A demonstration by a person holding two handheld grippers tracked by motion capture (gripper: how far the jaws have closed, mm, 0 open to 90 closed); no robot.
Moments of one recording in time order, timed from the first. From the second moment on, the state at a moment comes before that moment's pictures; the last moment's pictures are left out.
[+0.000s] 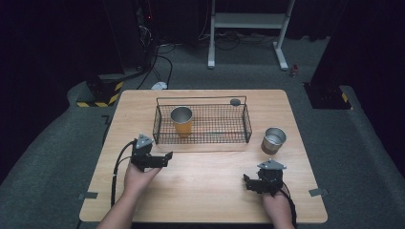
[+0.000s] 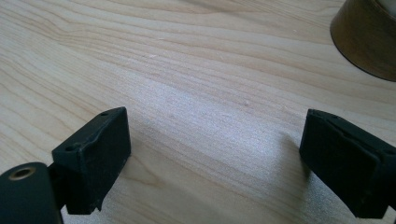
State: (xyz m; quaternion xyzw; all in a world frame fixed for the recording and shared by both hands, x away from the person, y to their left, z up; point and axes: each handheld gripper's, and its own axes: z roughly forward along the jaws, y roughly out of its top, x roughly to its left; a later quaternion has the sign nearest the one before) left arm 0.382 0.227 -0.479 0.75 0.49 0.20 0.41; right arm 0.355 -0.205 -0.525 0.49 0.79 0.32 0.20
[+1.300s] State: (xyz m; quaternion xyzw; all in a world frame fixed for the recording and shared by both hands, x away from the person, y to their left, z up) left arm 0.330 0.242 -0.530 0.78 0.50 0.21 0.32; right arm 0.354 -0.207 -0.524 0.49 0.79 0.32 0.20
